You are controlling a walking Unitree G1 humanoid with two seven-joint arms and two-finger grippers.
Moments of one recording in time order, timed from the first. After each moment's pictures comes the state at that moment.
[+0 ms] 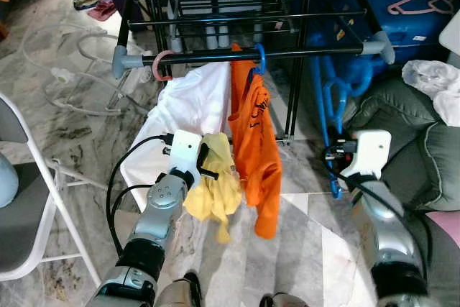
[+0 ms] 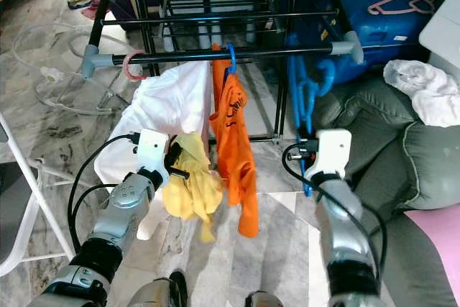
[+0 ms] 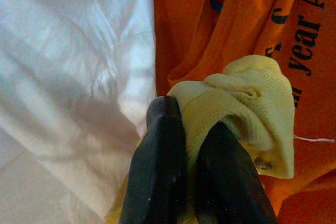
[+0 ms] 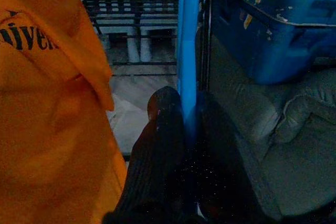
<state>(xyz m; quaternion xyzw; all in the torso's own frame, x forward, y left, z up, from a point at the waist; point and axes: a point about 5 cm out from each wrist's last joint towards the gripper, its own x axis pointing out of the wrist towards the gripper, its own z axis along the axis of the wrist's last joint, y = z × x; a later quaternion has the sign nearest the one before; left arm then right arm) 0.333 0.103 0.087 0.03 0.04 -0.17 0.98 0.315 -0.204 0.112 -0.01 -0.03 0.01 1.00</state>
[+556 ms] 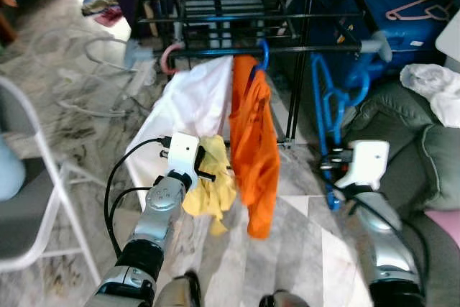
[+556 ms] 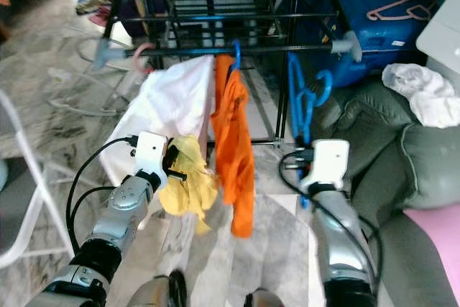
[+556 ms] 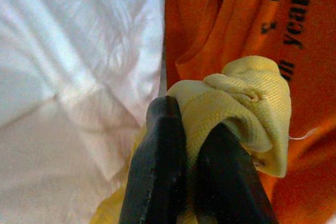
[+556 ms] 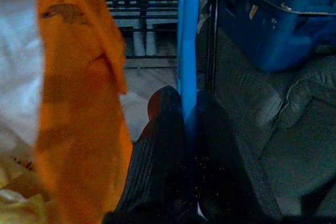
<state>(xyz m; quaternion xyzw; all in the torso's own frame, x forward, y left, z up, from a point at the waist) 0.334 0.107 0.081 0.03 0.05 -0.15 0.99 0.300 -0.191 0.104 0.00 0.00 0.01 1.00</state>
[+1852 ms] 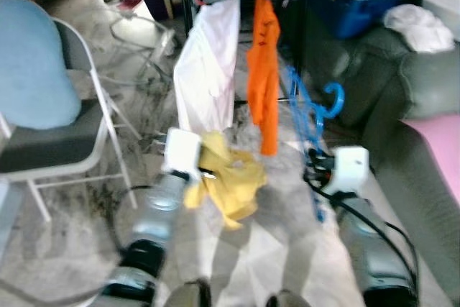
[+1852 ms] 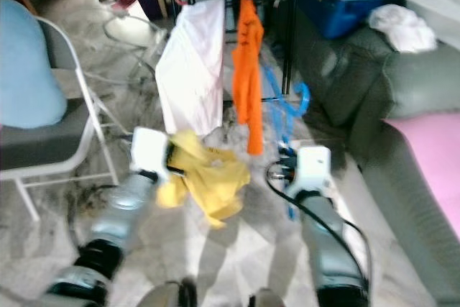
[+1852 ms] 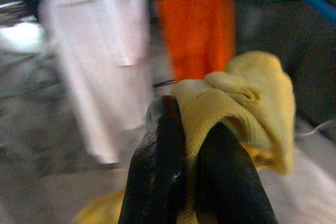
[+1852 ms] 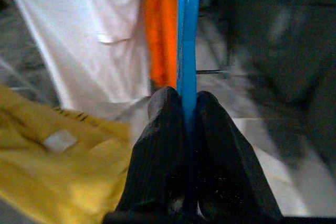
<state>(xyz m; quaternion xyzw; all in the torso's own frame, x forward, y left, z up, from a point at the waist) 0.334 0.092 0.089 0.03 0.03 -0.16 0.99 0.295 -0.180 0.093 0.01 0.06 0.04 1.00</state>
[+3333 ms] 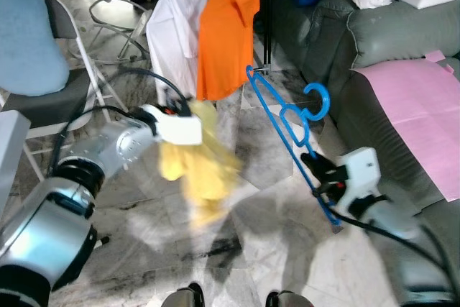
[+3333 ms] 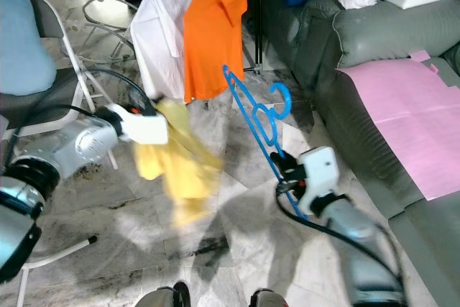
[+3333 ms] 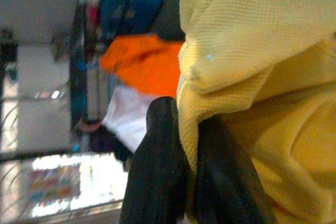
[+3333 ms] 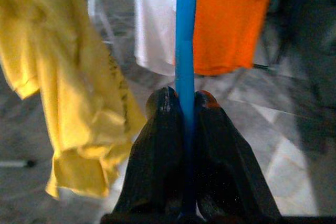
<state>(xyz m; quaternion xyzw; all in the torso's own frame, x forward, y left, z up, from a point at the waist) 0.390 0.168 0.179 0.66 -0.12 -0.21 0.71 0.272 -0.191 0.122 -0.05 0.03 0.25 0.97</state>
